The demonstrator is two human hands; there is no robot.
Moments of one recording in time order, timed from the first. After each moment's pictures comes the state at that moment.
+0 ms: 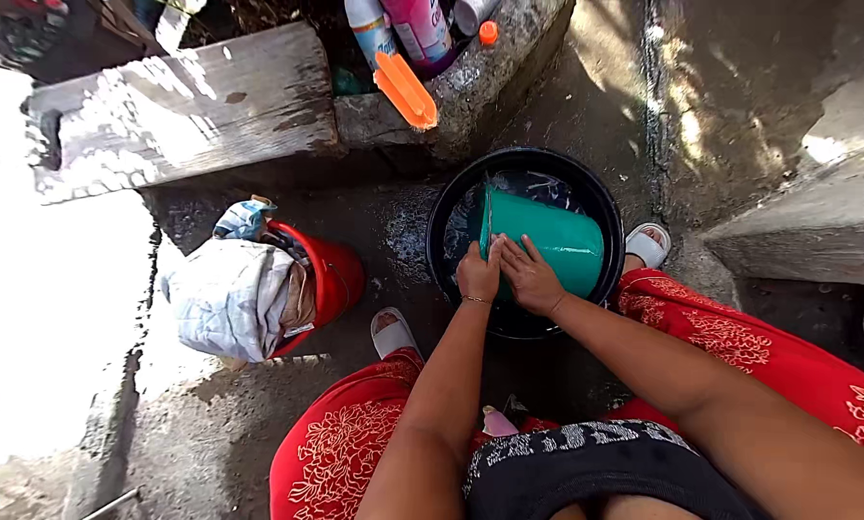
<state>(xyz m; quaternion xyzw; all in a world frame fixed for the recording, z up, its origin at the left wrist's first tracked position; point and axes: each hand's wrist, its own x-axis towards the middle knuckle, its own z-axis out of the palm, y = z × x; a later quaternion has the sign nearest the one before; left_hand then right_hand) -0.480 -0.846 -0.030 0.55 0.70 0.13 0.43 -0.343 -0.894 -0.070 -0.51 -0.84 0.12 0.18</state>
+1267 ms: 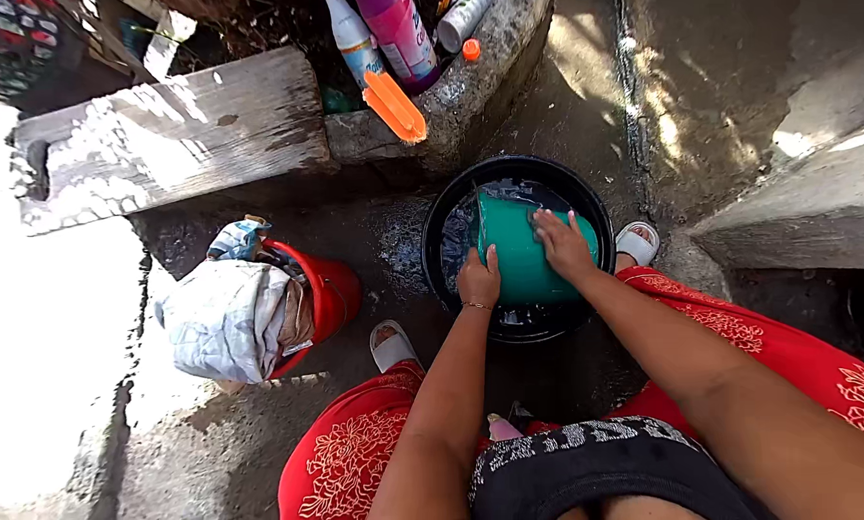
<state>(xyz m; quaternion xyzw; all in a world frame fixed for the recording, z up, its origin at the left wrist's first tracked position) -0.475 -0.846 -0.024 0.58 0.69 0.08 0.42 -0.276 -0.863 -0.059 -0.68 -0.69 0.20 0.17</state>
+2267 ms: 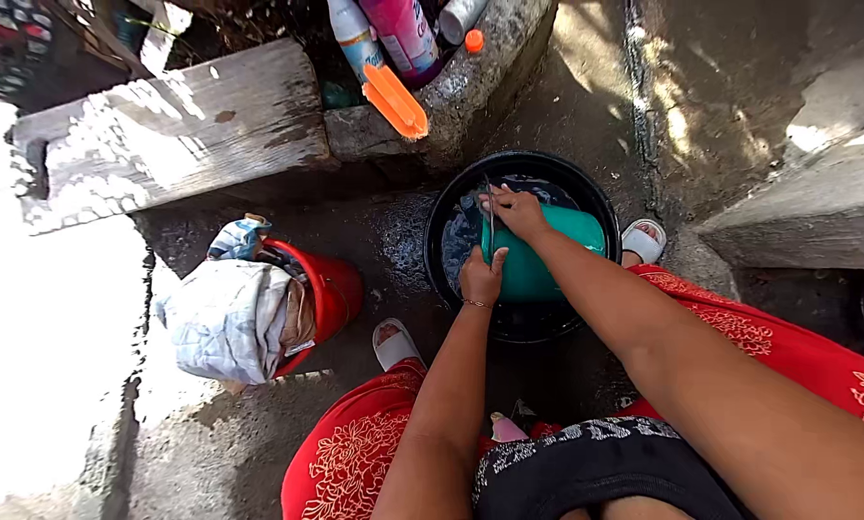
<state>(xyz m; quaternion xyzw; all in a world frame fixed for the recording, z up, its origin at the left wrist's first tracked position) -0.481 -0.840 -0.034 0.59 0.66 0.10 0.44 -0.334 -0.769 -0.048 -0.64 -0.61 0.37 0.27</state>
